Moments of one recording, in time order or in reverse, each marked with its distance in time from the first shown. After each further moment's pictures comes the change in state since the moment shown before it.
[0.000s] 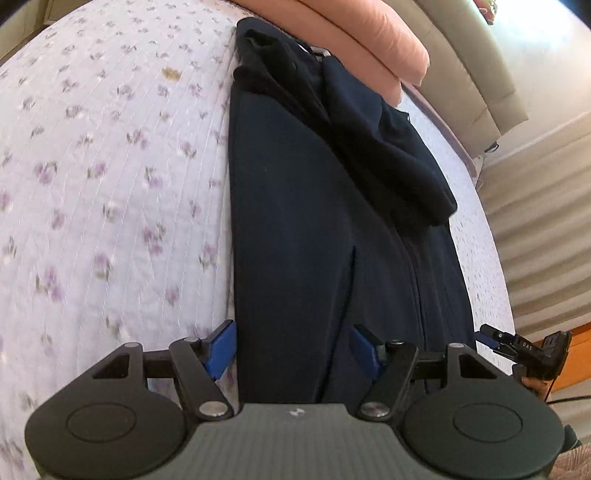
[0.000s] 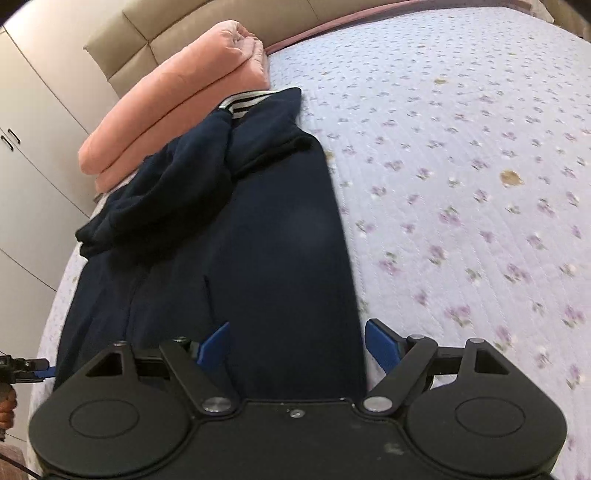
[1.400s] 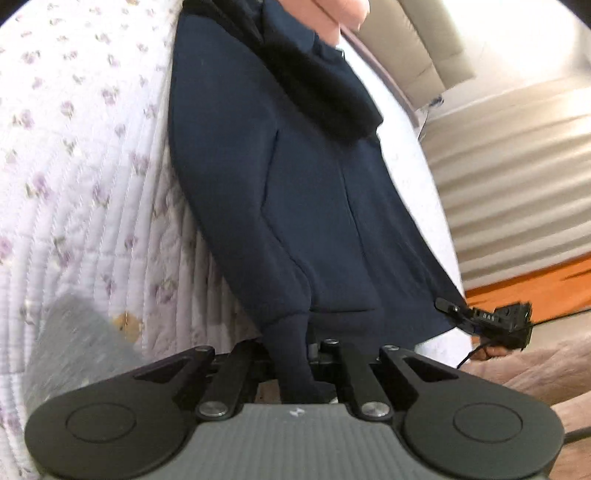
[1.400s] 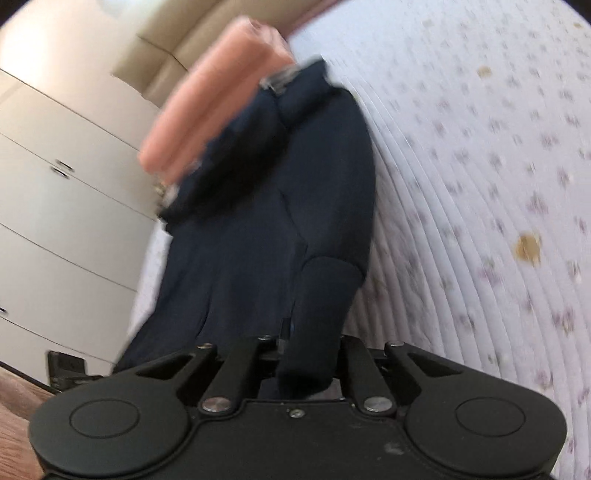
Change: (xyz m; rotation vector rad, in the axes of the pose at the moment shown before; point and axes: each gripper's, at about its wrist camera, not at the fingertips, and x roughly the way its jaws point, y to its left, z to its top) left arm -0.011 -0.018 -0.091 0.049 0.136 -0.181; right arm -0.079 -0.004 -0.085 0.157 0.092 0.217
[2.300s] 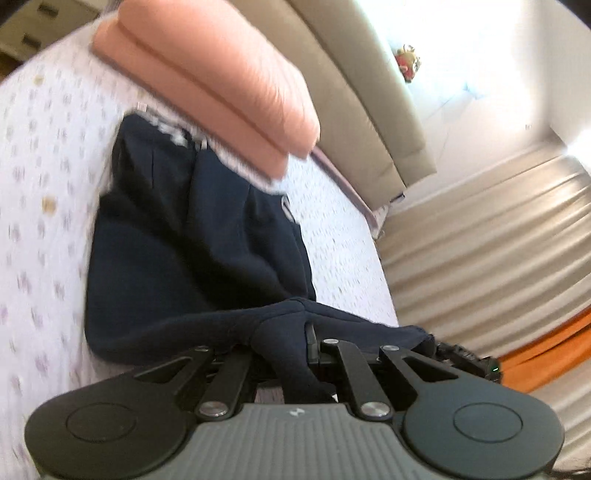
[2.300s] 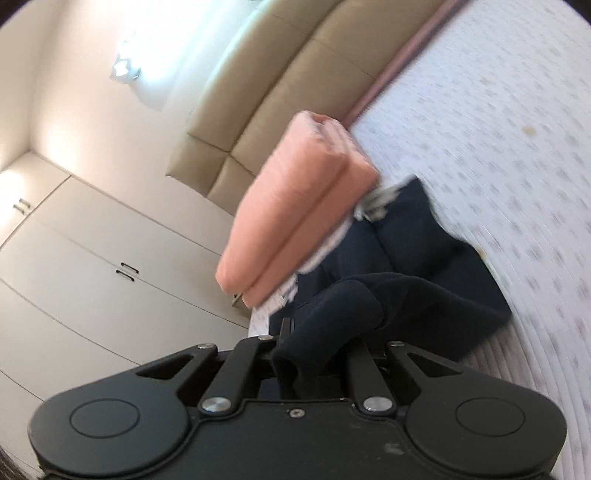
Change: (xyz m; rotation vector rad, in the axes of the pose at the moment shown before) left arm -0.075 -0.069 0.163 -0.024 -0.309 -0.113; right arm -0.009 0.095 0.194 0.051 -0.288 0.283
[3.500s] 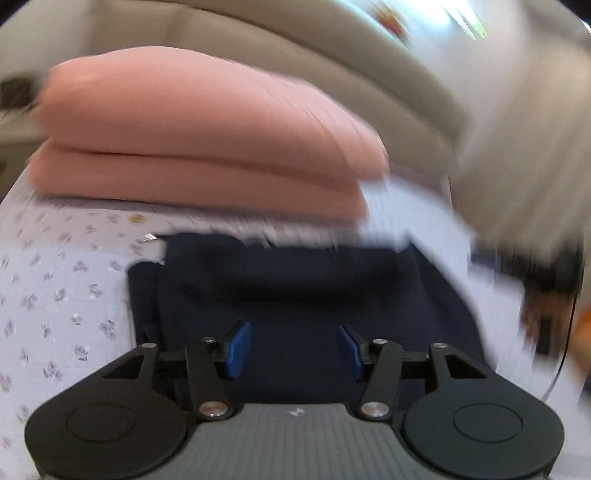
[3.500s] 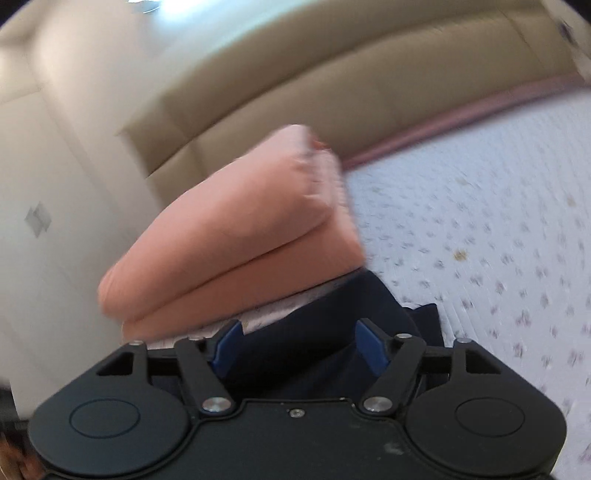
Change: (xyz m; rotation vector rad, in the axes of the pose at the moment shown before) left arm 0.158 0.059 0.129 0.516 0.010 0.290; right arm 0.240 -0.047 0.059 -0.488 -0.010 -0.248
